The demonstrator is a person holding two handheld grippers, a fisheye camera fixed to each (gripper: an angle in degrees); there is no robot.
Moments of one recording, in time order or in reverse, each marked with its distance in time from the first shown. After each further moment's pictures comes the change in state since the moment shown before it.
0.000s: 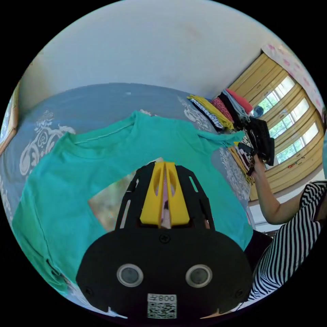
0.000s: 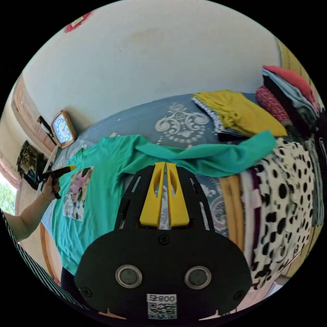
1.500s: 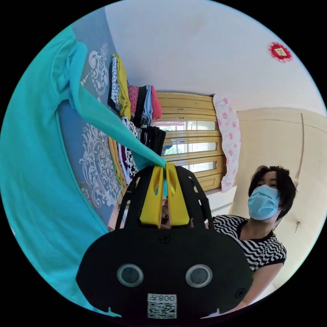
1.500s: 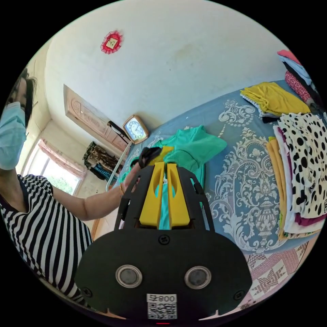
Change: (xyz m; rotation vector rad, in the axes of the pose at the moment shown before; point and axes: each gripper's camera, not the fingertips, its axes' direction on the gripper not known) left arm 0.086 0.028 0.060 0.090 1.087 -0.365; right arm 0.055 0.212 -0.082 -0.143 -0.723 -0.021
